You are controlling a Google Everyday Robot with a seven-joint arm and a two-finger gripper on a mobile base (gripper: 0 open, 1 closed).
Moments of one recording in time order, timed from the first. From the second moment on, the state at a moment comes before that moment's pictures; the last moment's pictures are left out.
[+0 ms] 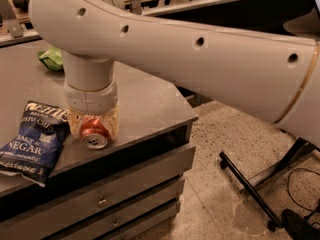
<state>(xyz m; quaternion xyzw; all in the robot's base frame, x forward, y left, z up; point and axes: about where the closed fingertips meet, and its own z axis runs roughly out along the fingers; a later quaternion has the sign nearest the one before) 0.450 0.136 0.842 -1.00 0.00 -0.01 0.08</state>
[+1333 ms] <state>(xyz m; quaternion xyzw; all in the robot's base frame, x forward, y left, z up) 0.451 0.157 0.900 -0.98 0.00 0.04 0.20</state>
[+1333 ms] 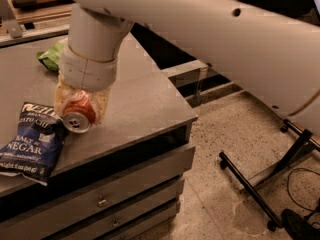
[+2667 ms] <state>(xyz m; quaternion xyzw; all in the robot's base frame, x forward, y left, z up) 0.508 0.119 0.963 -0.89 0.23 0.11 0.38</state>
